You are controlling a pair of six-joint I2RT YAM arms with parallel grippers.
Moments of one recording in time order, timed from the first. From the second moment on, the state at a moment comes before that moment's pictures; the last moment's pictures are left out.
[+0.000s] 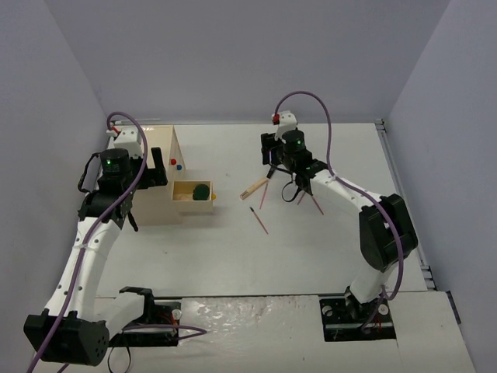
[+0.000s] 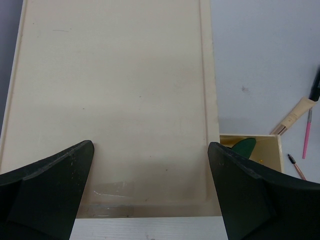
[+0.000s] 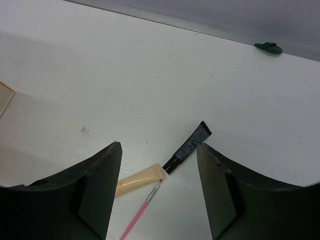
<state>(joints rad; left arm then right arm) -0.09 1.04 1.07 -0.50 -0.05 -0.12 0.50 1.73 1.20 0.17 0.14 0.10</state>
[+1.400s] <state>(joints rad) -0.09 1.05 1.08 -0.50 -0.07 -0.12 0.10 2.44 1.82 0.23 -0.30 -0.41</state>
